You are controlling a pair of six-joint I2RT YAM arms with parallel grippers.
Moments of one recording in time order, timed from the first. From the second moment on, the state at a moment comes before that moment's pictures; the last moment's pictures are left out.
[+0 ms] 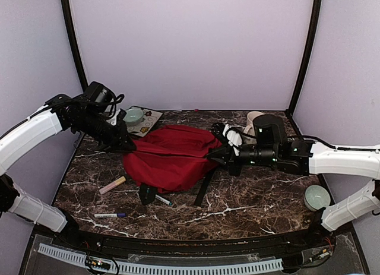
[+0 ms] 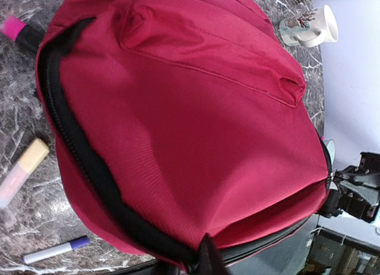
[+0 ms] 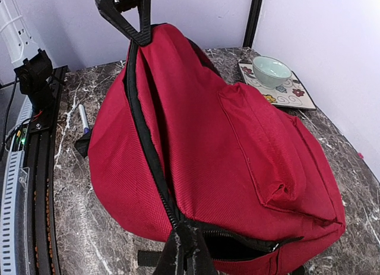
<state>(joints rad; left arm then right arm) -0.55 1.30 1.31 -1.01 0.27 -0.71 0.92 1.26 0.83 0.03 -0.25 -0.20</state>
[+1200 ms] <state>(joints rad) -0.98 1.30 1.30 -0.68 0.23 -0.24 0.94 1.33 0.89 -0.09 -0.18 -0.12</state>
